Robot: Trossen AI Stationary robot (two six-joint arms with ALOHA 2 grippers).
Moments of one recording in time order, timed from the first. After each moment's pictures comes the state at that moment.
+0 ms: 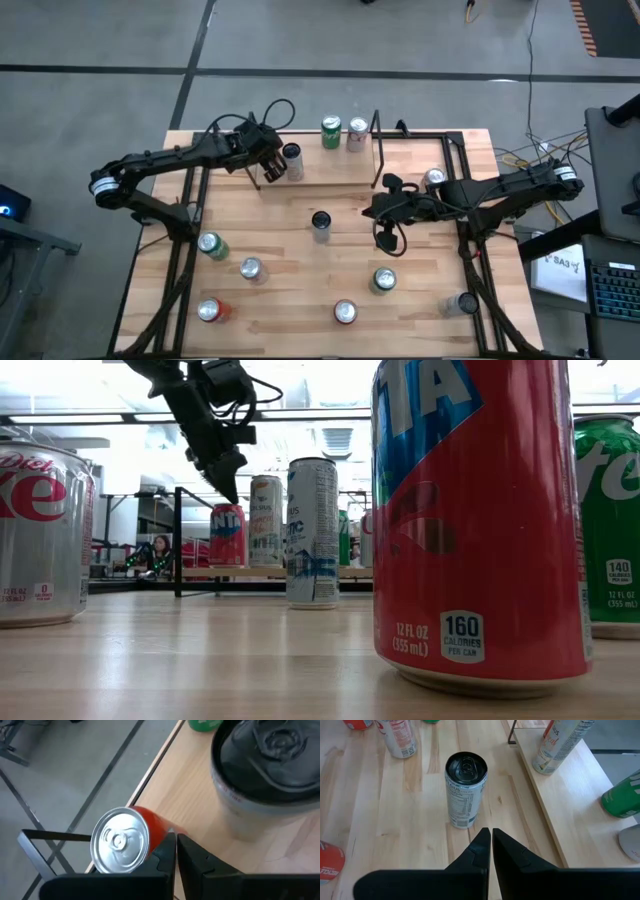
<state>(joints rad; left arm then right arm) 0.45 1.37 1.06 -0.61 -0.43 0.10 0.17 1.26 1.09 -0.56 0.29 0.15</state>
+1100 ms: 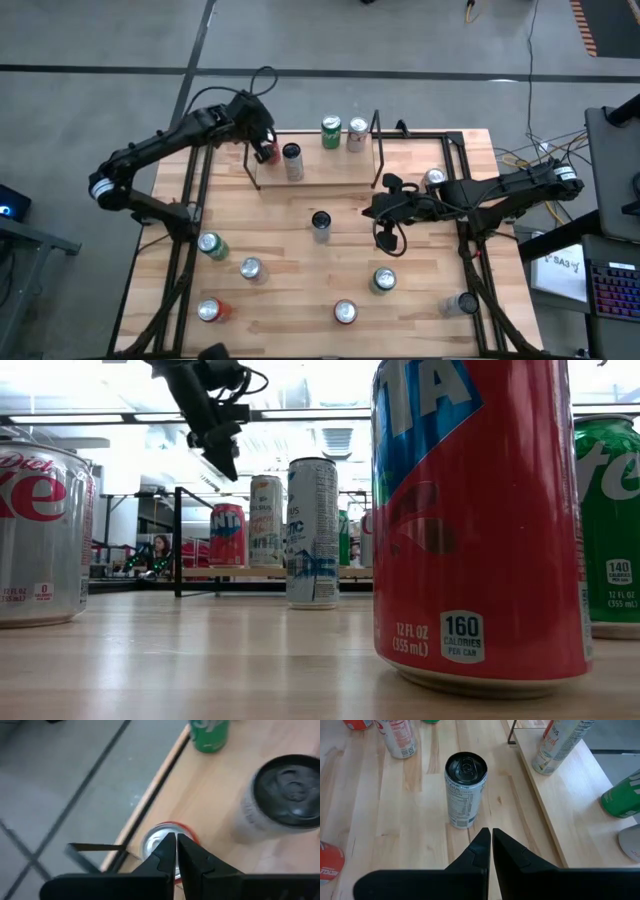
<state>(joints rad) 0.63 1.37 1.28 -0.79 -0.19 0.22 0.17 1.26 1.09 -0.56 0.29 0.15</state>
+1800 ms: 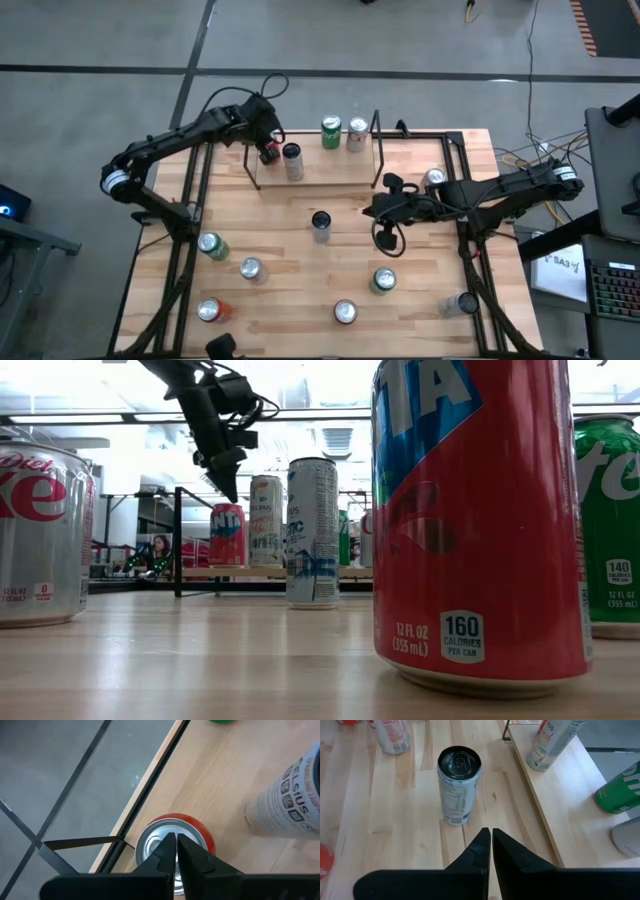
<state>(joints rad) 0.65 1.48 1.28 -0.79 -0.22 0.23 0.17 1.26 1.08 -0.57 0.32 0.15</state>
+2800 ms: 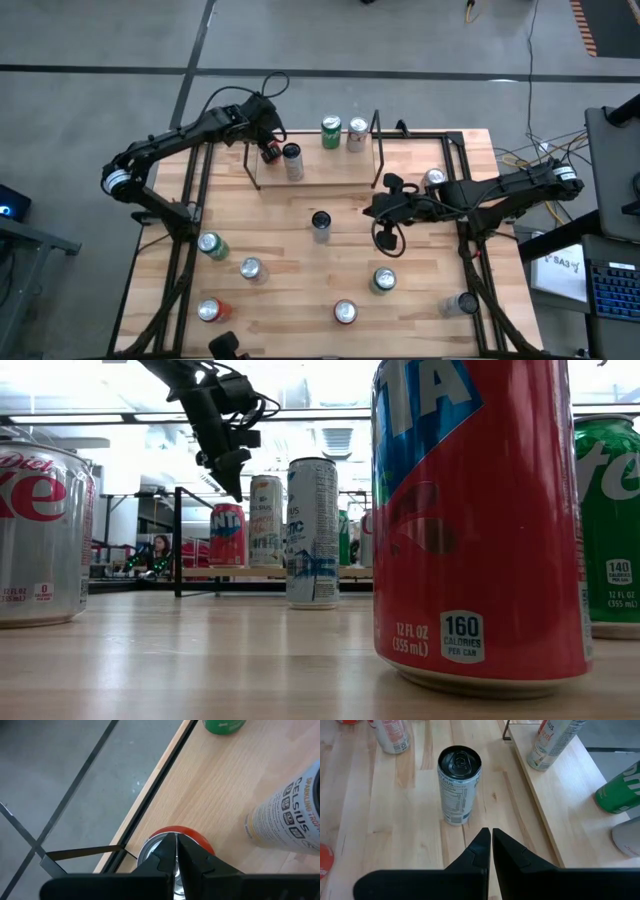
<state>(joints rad) 0.65 1.49 1.28 -0.75 -0.22 0.23 0.17 1.26 1.07 -0.57 0.32 0.15</state>
